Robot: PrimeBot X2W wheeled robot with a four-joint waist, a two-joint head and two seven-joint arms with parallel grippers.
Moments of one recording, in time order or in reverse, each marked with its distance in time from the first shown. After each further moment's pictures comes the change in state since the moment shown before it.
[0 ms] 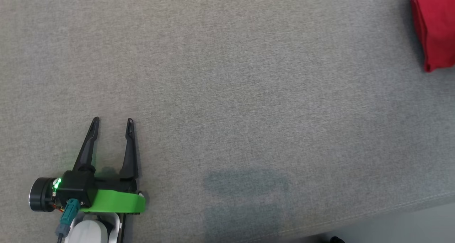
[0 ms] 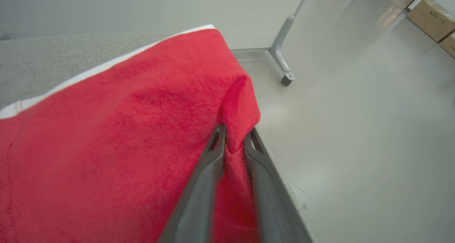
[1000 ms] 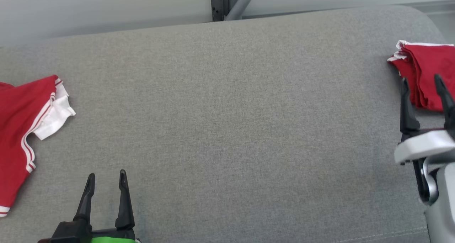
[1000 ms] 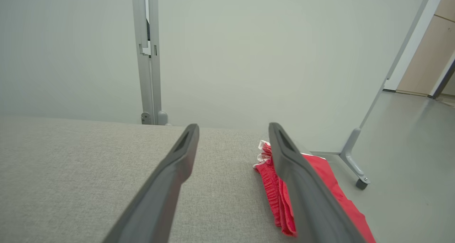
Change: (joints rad) left arm 0.218 -0.019 0.019 -0.036 -0.114 0.062 0.000; right arm 0.671 0.282 -0.024 -0.748 -0.058 0.000 -0.212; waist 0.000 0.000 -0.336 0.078
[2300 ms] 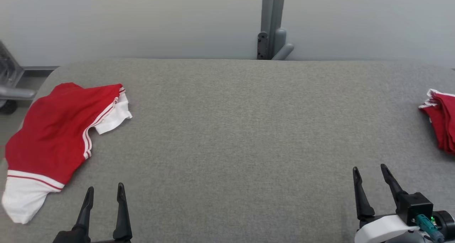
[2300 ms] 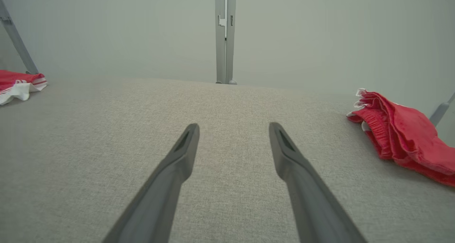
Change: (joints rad) left arm 0.050 -0.001 0.025 0.037 -0.007 -0.017 0.000; right arm 0.464 0.191 0.053 -0.194 -0.069 0.000 0.000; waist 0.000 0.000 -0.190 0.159
